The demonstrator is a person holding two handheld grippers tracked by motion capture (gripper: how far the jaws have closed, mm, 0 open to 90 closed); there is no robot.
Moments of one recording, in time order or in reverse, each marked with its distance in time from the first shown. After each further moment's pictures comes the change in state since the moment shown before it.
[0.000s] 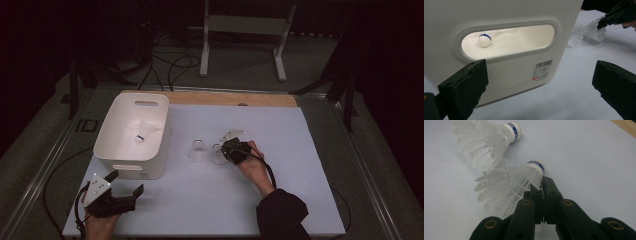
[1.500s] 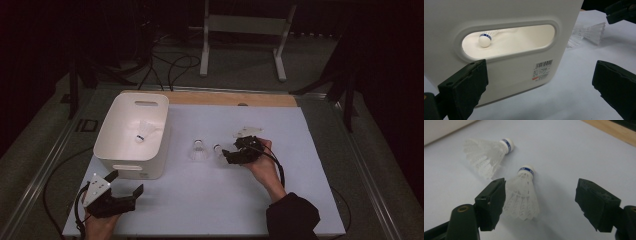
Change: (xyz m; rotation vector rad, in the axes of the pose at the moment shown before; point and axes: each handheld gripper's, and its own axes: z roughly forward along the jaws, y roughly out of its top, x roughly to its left) left arm 0.000 0.000 0.000 0.001 0.000 0.003; right arm -0.016 -0.010 -0.035 -0.076 0.020 0.111
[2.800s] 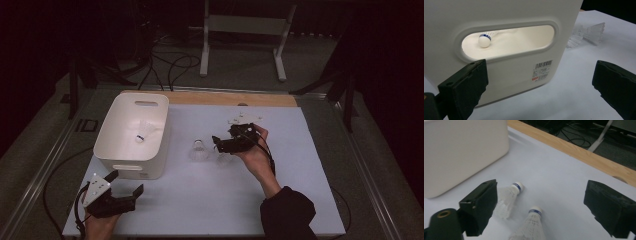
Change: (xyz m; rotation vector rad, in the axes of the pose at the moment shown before) left arm 0.000 0.000 0.000 -0.002 -0.002 0.000; right arm 0.012 0.049 -0.021 -0.157 0.001 0.040
